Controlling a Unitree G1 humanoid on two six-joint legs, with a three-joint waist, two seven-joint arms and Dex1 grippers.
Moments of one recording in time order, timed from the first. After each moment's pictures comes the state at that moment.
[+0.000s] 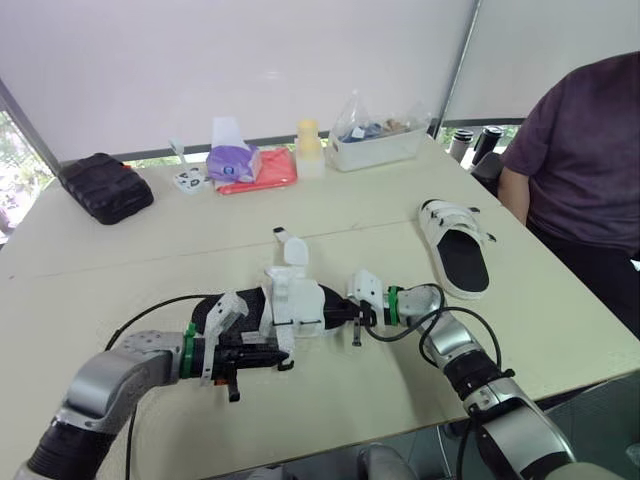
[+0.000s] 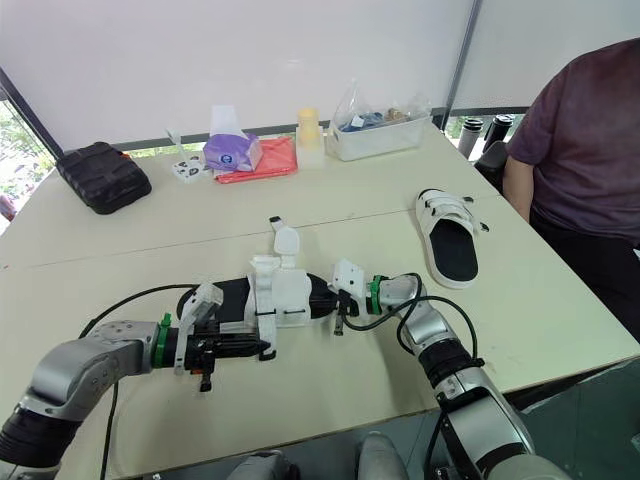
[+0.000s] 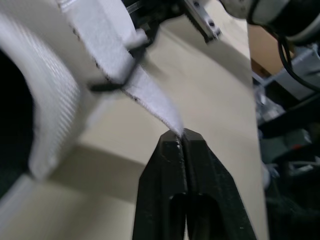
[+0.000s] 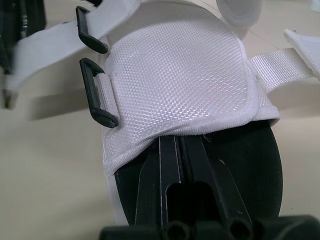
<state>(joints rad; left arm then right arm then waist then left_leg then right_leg) -0.13 0.72 -0.06 -0.31 -0.68 0.87 -1.03 -0.58 -0.32 0.30 0.56 0.06 -0.20 1.10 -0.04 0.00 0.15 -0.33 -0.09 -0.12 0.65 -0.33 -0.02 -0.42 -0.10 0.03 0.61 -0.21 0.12</state>
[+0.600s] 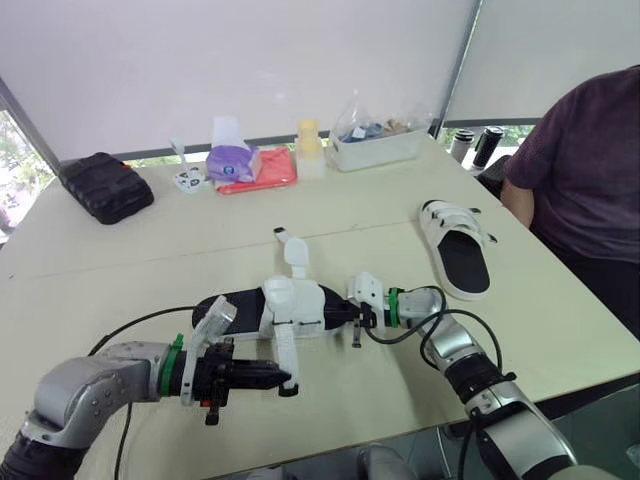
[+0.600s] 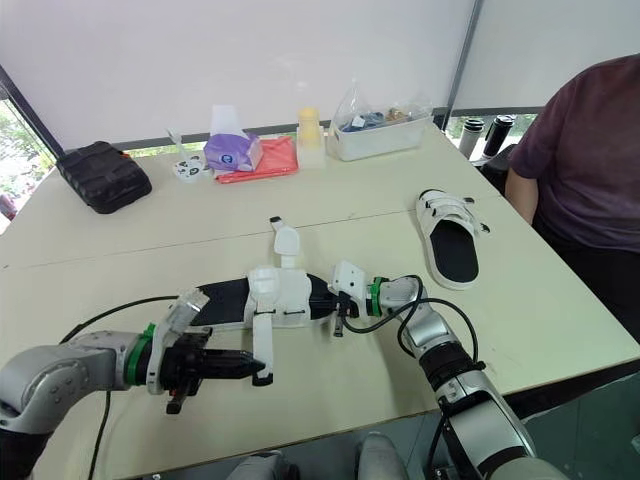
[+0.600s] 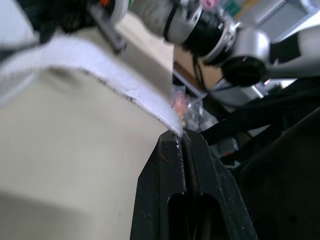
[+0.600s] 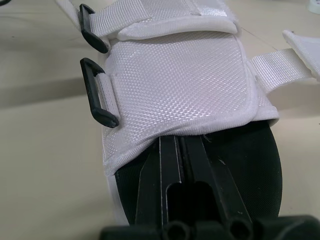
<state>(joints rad) -0.07 0.80 0.05 -0.42 -0.96 1.00 -1.07 -0.57 -0.32 0.31 0.54 0.06 -0.20 1.10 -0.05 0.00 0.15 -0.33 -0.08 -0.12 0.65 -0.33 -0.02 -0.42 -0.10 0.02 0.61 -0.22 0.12</state>
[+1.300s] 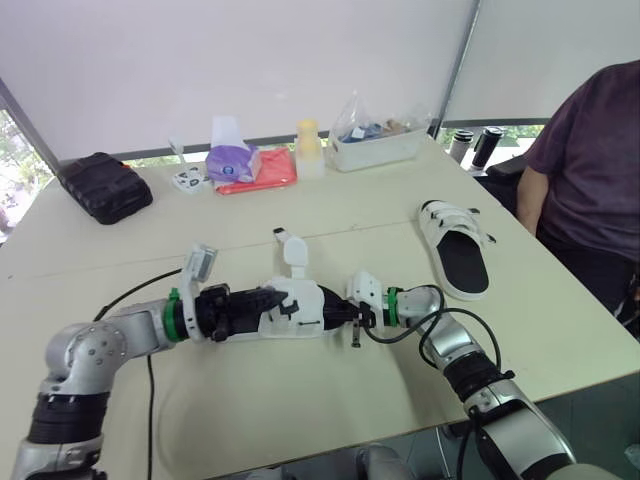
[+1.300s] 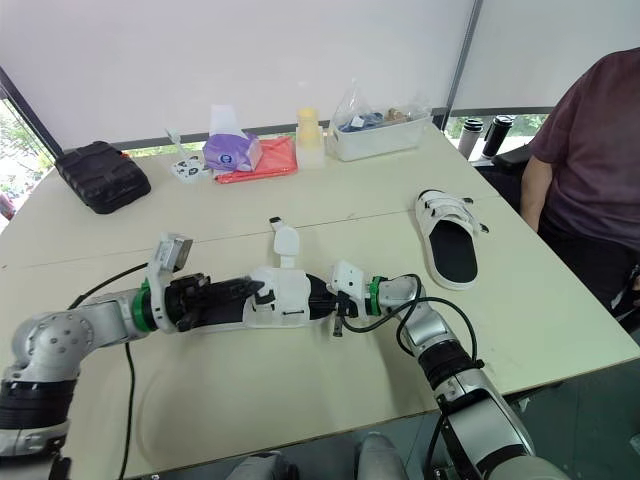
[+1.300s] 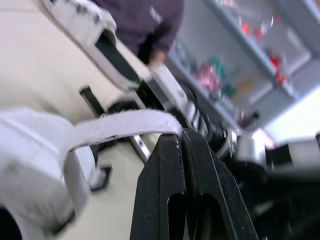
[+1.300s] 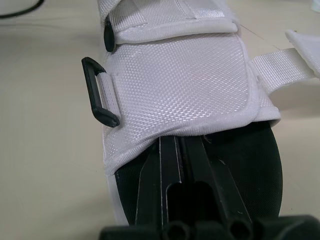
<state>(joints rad) -0.34 0.57 0.18 -0.11 -1.14 1.07 -0.81 -0.58 -0.31 0.31 0.56 0.06 -0.20 1.09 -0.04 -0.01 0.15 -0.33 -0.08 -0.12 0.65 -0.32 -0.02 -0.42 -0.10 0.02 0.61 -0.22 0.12</state>
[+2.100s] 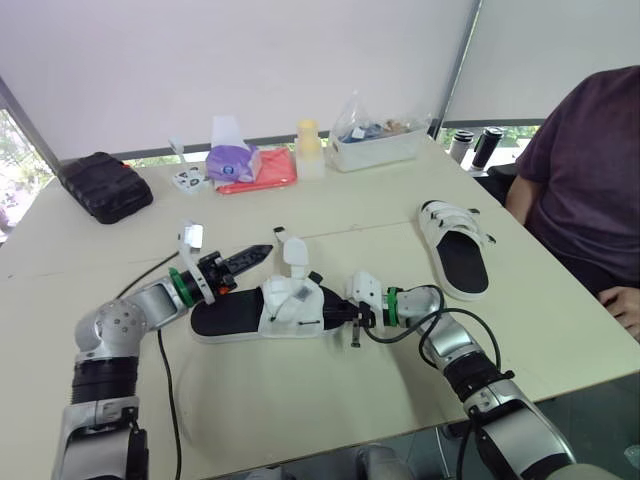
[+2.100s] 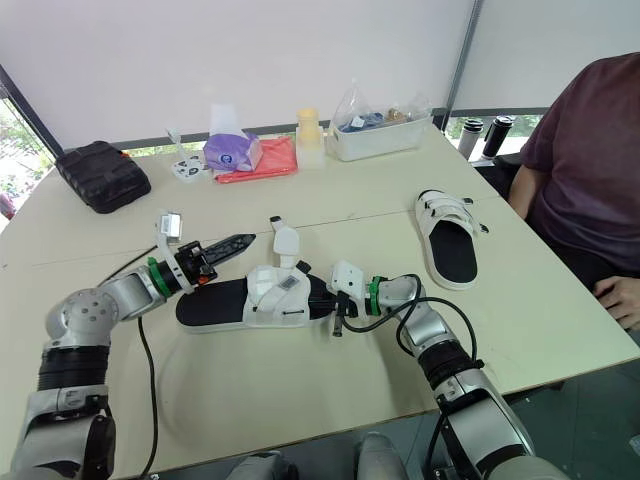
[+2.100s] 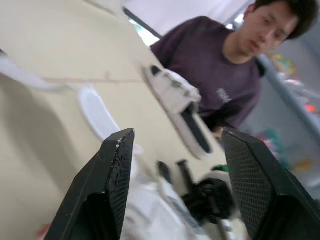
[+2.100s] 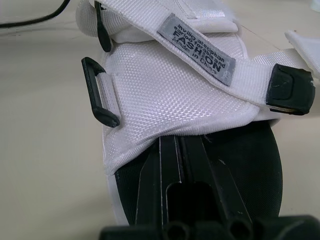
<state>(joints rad) -0.51 0.57 0.20 0.11 -0.89 0.89 -0.73 -0.58 -0.31 0.31 0.56 0.06 -0.20 1.09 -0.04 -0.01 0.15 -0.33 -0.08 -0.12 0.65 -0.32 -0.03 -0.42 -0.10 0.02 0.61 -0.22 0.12</state>
